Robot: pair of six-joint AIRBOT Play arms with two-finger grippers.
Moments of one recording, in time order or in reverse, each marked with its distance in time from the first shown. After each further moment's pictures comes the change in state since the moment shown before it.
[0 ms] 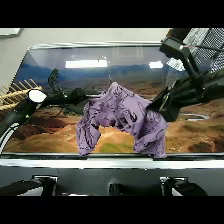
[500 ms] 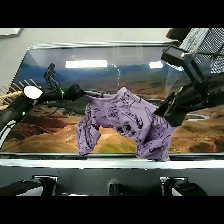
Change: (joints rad) left arm 0.022 0.000 0.075 0.005 -0.035 0.043; right arm 0.005 0.009 0.000 -0.117 0.048 0.056
